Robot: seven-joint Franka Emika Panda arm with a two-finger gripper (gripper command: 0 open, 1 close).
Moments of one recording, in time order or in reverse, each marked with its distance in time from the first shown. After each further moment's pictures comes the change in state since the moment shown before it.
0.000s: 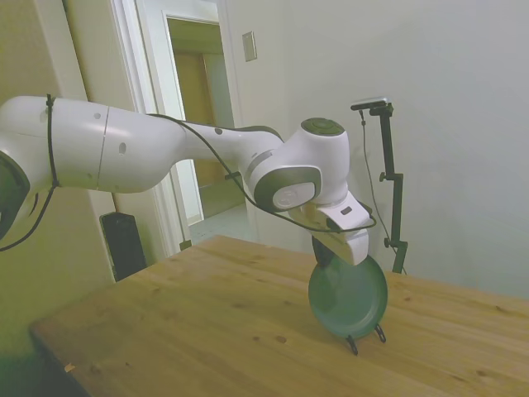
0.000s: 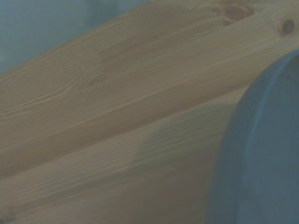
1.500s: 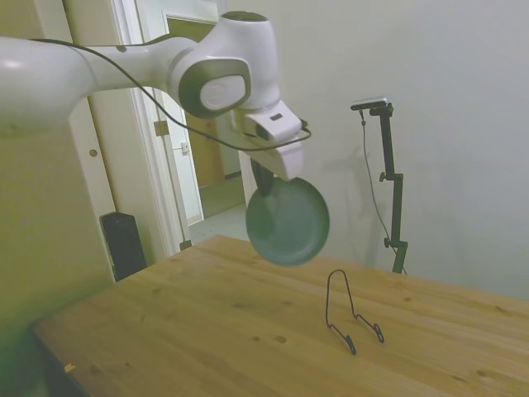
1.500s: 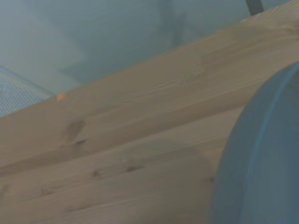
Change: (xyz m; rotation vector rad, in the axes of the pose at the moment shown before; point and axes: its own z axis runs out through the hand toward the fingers) arm -0.161 -0.085 -0.142 -0.002 -0.030 -0.051
